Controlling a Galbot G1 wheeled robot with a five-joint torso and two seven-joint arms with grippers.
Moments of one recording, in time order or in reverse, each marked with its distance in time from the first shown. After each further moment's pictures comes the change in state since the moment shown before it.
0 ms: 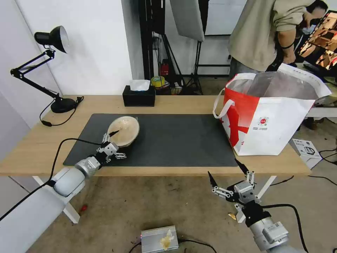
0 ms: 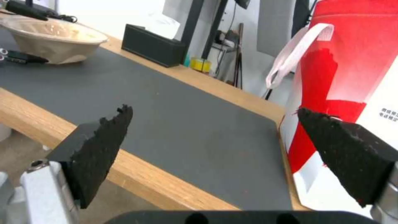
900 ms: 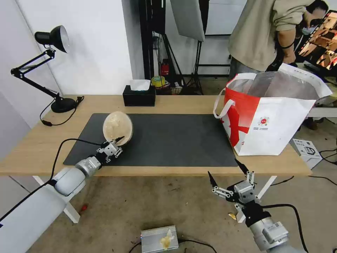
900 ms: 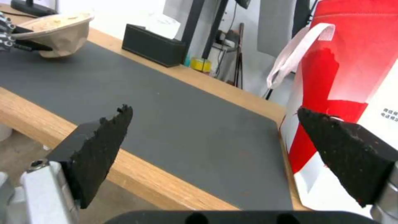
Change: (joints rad) left arm -0.012 -0.011 0.012 0.034 0.008 -0.014 0.003; right arm 0.000 0.000 0.000 0.000 0.000 0.000 0.000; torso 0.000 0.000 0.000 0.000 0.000
